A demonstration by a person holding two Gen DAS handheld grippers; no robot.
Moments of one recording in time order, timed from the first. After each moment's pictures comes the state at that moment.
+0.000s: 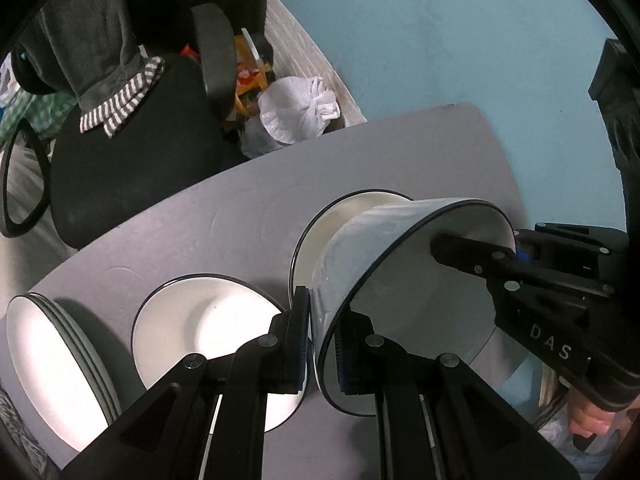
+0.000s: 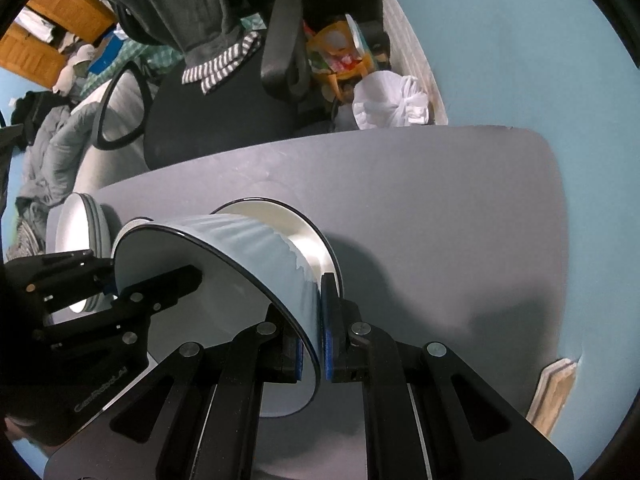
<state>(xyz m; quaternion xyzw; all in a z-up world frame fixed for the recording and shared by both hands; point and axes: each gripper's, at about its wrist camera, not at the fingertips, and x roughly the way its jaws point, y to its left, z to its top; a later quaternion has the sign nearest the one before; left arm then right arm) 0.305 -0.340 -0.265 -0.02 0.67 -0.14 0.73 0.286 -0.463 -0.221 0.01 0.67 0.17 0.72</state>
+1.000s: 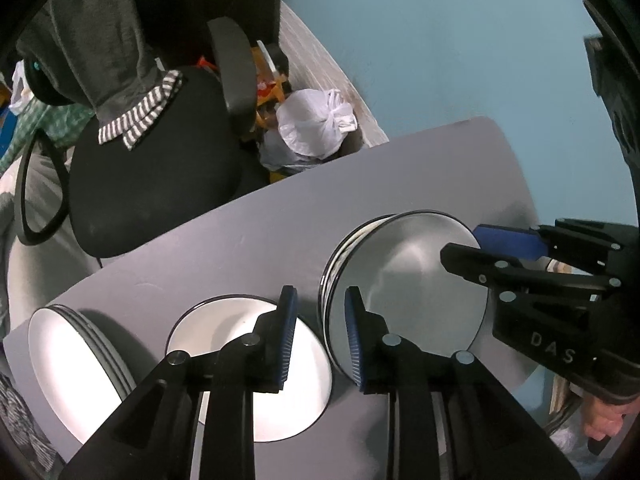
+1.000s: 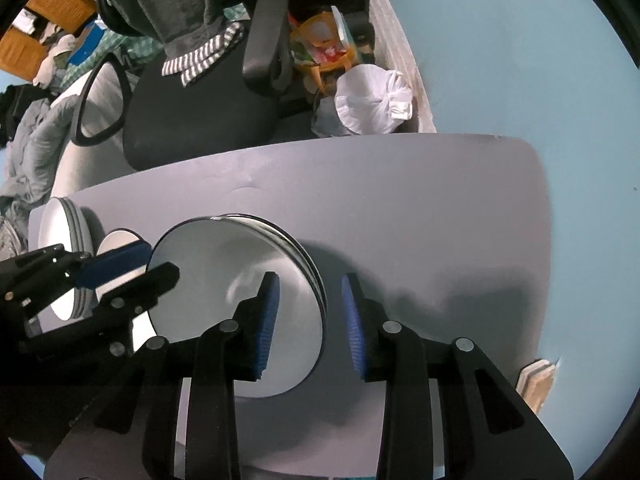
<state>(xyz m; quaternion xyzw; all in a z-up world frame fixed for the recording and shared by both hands) 0.312 -0.328 -0.254 0.00 0.66 -0.12 0.75 0.305 -0.455 -0.219 -0.02 0.69 0.14 0.71</state>
